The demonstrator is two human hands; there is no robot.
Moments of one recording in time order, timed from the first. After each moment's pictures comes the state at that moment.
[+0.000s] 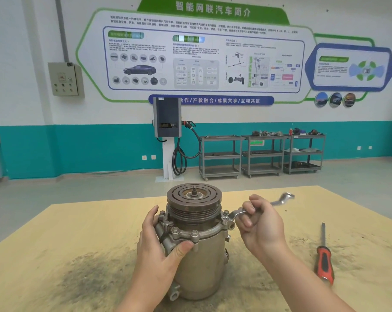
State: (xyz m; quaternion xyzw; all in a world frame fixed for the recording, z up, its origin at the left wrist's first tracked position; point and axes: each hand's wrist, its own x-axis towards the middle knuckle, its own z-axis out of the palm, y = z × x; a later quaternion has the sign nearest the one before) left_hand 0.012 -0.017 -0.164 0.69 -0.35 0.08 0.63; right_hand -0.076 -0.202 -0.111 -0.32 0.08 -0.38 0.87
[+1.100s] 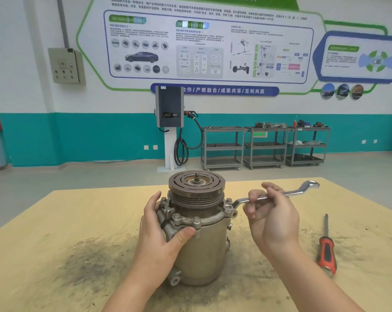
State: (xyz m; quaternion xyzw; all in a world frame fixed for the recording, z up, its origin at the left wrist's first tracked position) left_hand 0.016 -0.015 -0.163 0.70 -0.35 0.07 0.62; right_hand -0.092 -0.189 -0.108 -0.35 0.06 -0.47 0.81
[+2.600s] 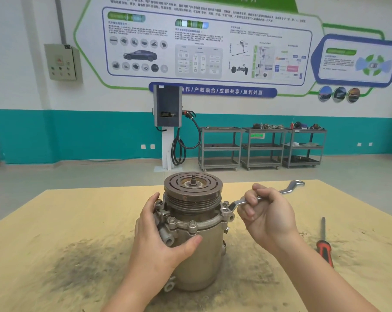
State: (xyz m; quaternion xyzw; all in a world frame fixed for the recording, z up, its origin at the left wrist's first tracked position) left_hand 0.009 -0.021 -0.163 0.71 -0.33 0.08 0.62; right_hand -0.086 -0.209 -0.102 -0.36 0.07 -0.35 0.86
